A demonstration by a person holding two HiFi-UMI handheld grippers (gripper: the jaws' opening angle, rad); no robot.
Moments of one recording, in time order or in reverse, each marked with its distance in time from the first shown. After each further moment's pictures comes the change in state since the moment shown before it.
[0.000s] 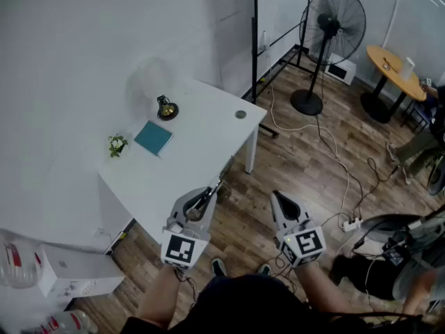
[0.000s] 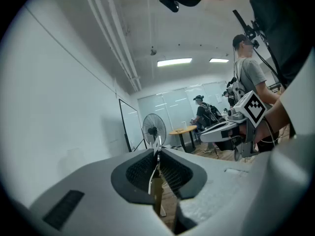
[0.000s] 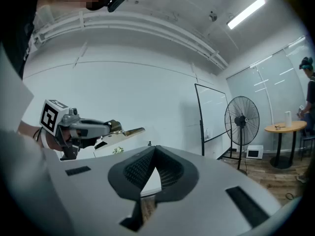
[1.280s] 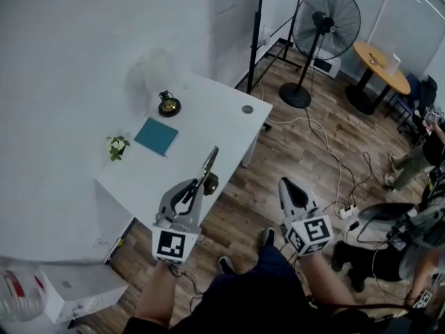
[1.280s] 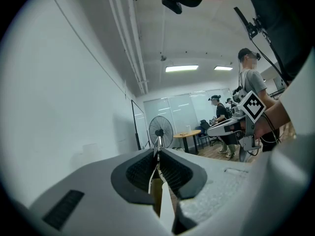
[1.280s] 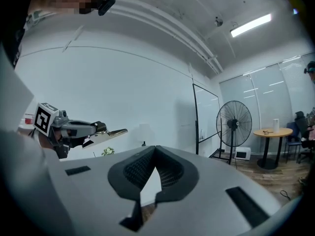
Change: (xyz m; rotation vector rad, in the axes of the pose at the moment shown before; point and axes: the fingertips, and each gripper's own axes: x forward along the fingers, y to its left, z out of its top) left arm -0.069 0.170 -0.046 -0.032 -0.022 0.016; right arm 0.098 0.086 0.015 -0.024 0.005 -0.145
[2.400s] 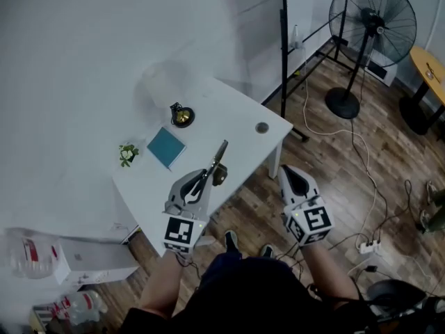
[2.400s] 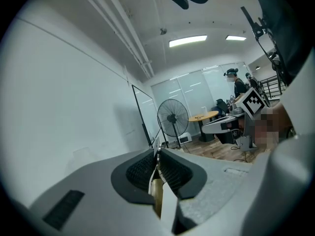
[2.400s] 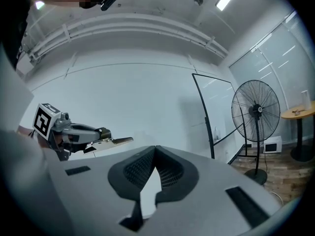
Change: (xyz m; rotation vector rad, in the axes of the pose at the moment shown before) left arm 0.247 -0.034 0.031 0.072 0.194 0.203; right arm 0.156 -0.215 0.006 0.138 -0.048 0.270
